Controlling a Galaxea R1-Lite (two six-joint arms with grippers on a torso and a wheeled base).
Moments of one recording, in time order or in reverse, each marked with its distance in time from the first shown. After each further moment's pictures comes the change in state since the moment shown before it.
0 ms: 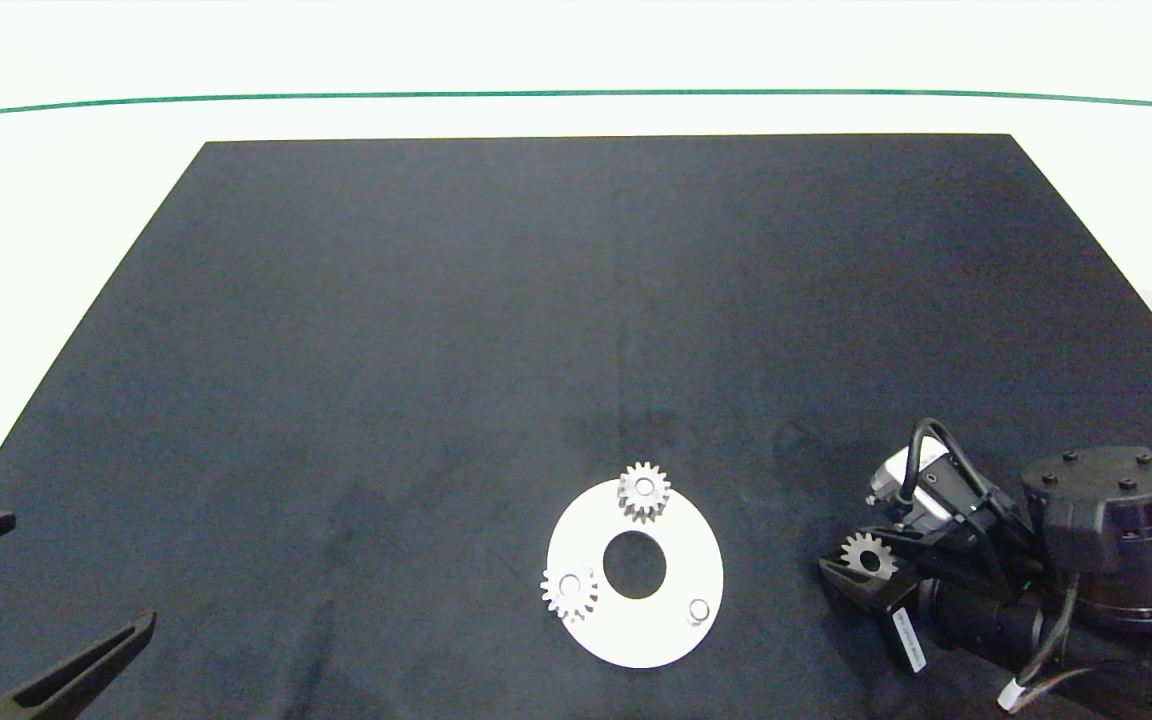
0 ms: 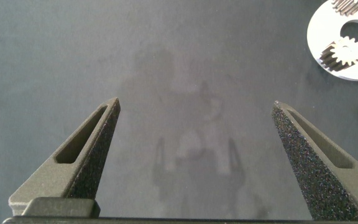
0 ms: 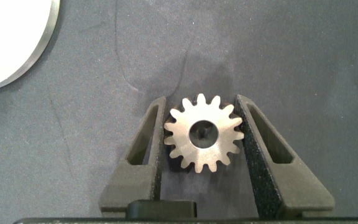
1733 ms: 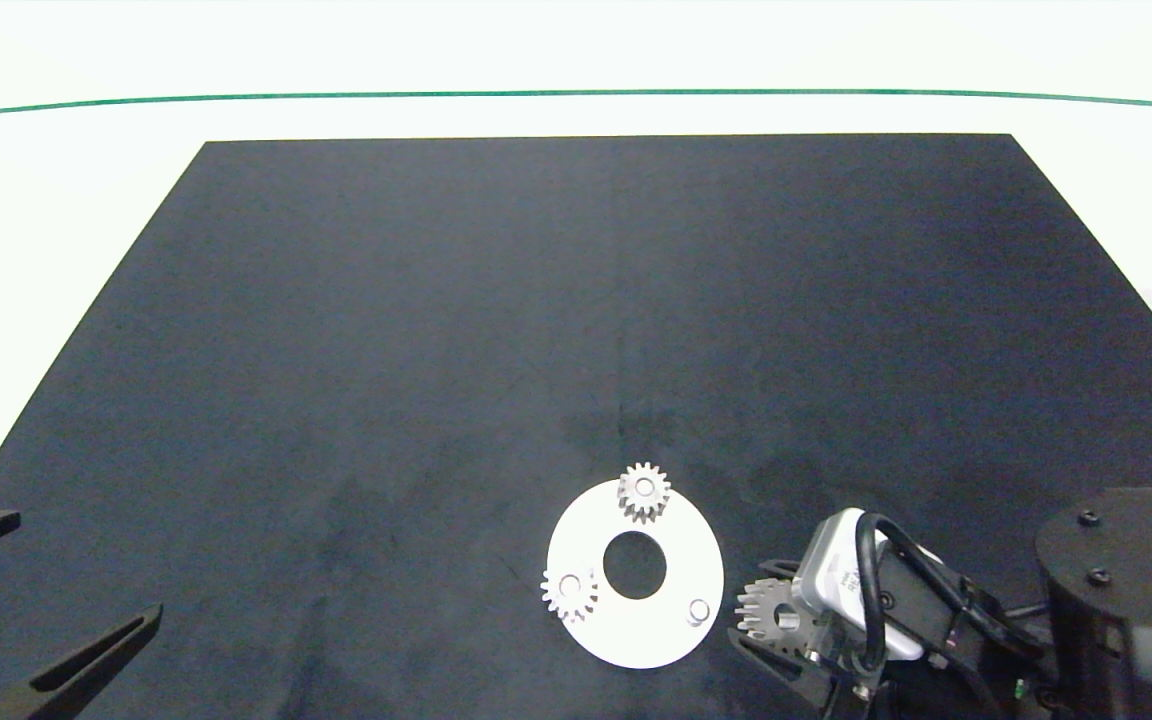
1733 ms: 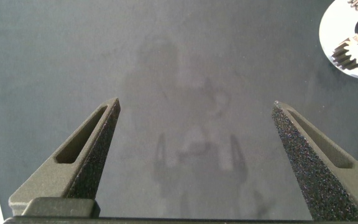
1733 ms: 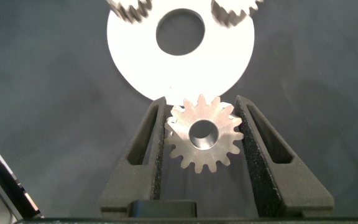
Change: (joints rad) left arm 0.029 0.024 0.000 -0.003 0.002 0.001; right arm 0.376 -0.069 -0.102 0.091 -0.037 -0.159
